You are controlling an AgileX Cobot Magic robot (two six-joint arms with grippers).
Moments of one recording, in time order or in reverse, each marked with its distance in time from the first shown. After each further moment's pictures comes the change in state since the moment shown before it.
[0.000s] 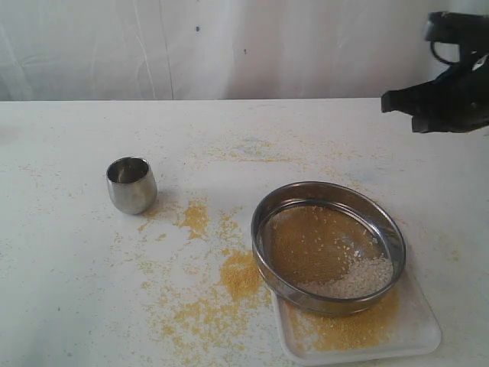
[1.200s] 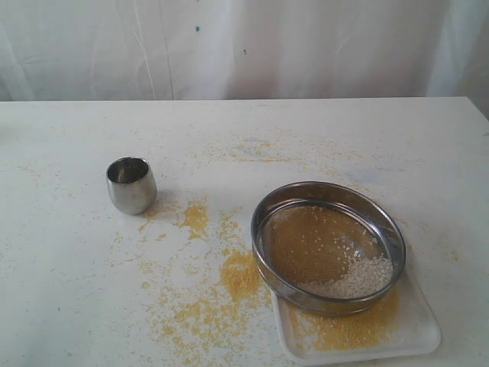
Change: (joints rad) left arm 0.000 0.000 0.000 0.000 0.000 0.000; right arm -0.005 -1.313 0.635 -0.029 -0.098 0.044
